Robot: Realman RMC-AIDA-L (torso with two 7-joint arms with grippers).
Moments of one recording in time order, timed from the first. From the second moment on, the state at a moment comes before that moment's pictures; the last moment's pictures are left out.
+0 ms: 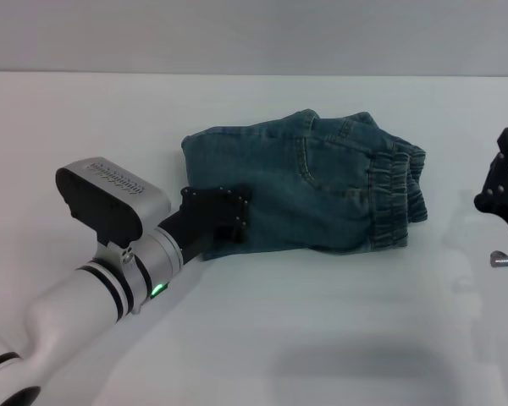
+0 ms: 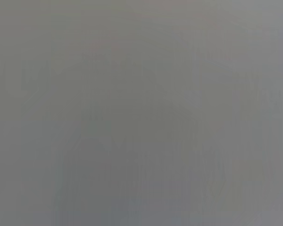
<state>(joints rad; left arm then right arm) -0.50 -2.07 -0.70 -0.51 2.66 0.62 -0.29 -0.02 2.08 0.76 0.88 -2.27 -1.12 -0.39</state>
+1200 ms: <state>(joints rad) -0.33 -2.06 -0.75 -0.76 2.67 0.48 -0.13 -0.01 2.08 0.72 0.87 -2.25 -1.16 -0.39</state>
